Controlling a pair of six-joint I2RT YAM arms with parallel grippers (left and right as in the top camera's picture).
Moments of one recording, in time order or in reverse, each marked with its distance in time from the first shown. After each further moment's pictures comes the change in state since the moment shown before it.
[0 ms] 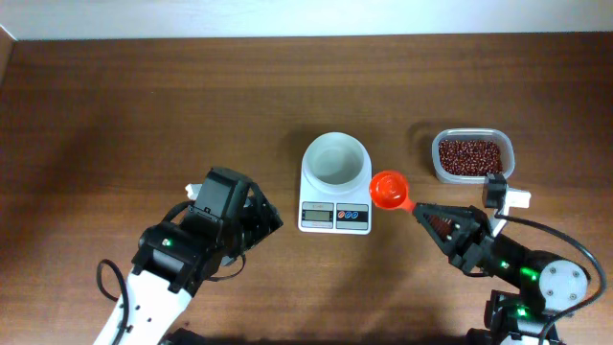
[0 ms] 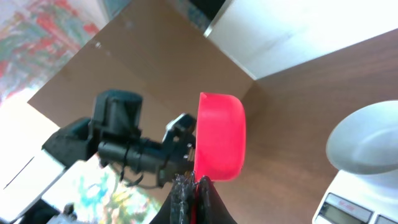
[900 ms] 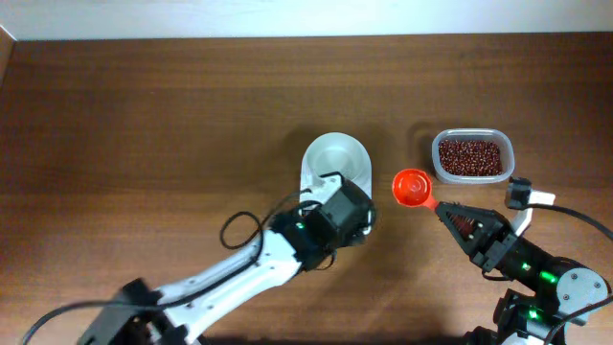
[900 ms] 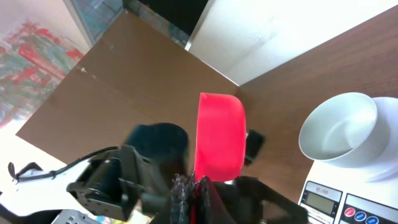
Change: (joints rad) left arm -0.453 0.485 0.004 0.526 -0.175 0.050; right arm -0.223 0.000 0.000 0.014 -0.127 0.121
